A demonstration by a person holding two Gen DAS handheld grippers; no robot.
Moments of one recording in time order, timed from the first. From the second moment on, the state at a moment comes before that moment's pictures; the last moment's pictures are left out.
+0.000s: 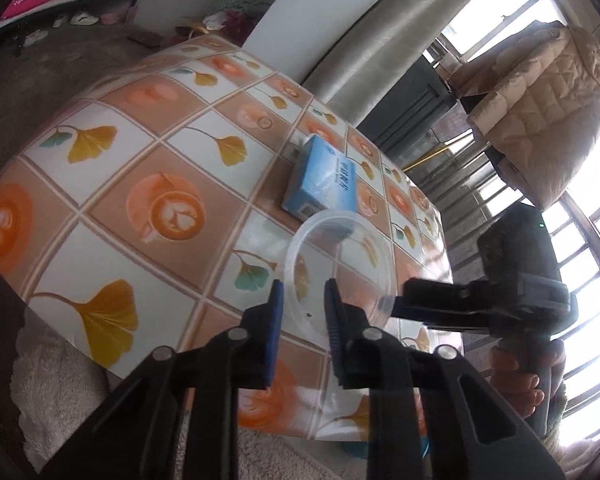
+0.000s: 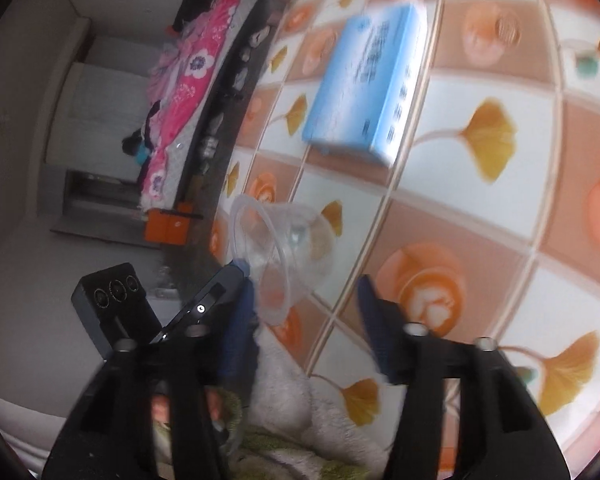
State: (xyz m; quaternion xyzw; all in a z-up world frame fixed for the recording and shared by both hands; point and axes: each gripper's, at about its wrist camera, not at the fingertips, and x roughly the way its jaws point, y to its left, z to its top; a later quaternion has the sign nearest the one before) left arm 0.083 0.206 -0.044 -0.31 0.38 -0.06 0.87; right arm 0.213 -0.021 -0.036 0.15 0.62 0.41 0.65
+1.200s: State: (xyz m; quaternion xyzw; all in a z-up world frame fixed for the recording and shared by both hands) left arm 0.084 0.218 -0.037 -0.31 0.37 -0.05 0.88; right arm 0.281 -0.031 -0.053 -0.05 0.54 0.29 0.79
